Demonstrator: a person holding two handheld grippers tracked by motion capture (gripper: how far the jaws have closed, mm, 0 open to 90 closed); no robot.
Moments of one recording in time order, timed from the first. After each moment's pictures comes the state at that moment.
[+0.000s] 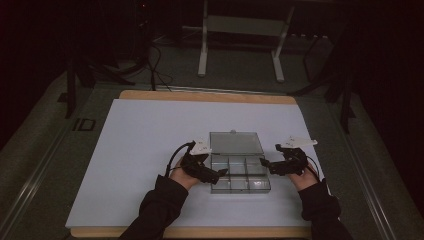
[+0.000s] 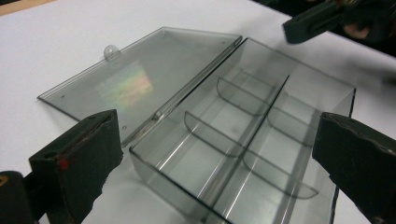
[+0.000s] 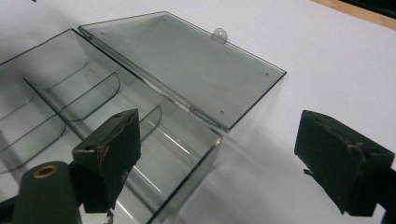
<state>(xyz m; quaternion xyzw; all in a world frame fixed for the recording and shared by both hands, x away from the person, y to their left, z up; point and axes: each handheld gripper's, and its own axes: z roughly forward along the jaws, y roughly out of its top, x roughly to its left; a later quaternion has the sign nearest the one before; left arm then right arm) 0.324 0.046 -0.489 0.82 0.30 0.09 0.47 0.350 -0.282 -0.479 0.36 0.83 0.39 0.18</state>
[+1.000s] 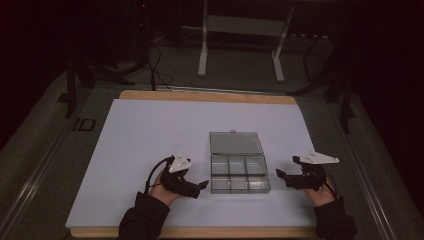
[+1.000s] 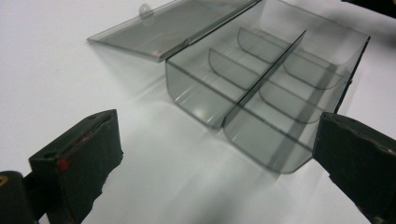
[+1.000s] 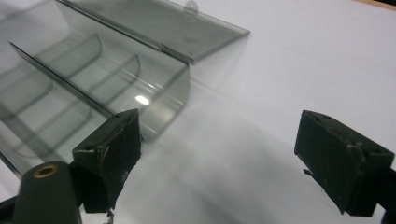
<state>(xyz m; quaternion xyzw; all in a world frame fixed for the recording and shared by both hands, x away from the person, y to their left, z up) 0.283 0.095 -0.506 0.82 0.33 0.13 0.45 0.312 -0.328 -0.492 0.39 0.81 0.39 0.20</state>
